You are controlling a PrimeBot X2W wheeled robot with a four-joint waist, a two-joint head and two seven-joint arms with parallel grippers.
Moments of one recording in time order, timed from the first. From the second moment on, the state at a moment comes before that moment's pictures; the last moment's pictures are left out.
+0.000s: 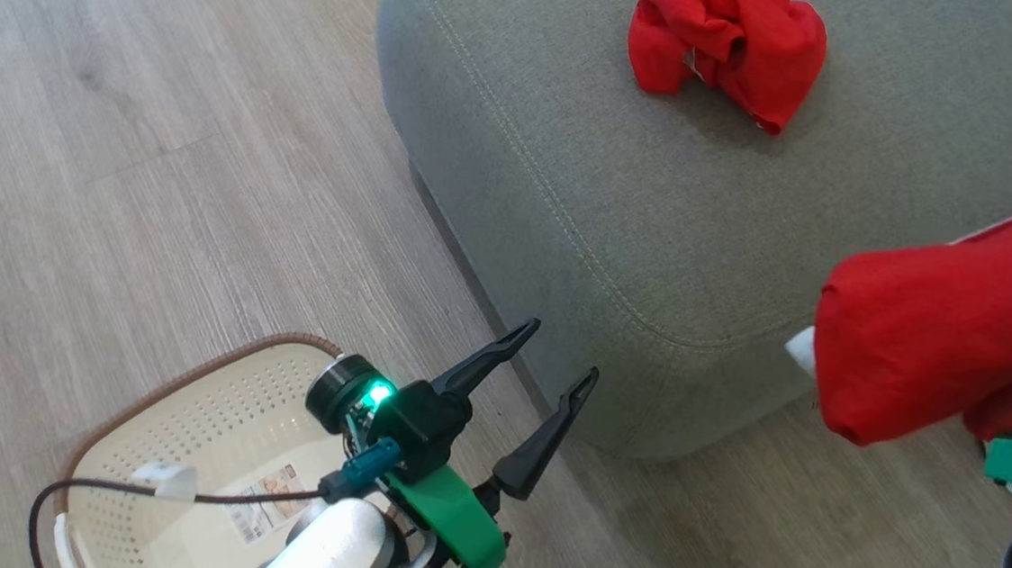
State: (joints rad) left arm -0.23 0.05 -0.59 0.17 -0.22 -0.13 -0.26; right arm -0.07 -0.04 -0.31 -0.14 0.25 0.13 -0.26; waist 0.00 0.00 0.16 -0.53
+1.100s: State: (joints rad) left arm -0.37 0.25 -0.59 0.07 -0.19 -0.13 -0.26; right arm -0.74 -0.26 -0.50 0.08 0.21 0.13 -0.26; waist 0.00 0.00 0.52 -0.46
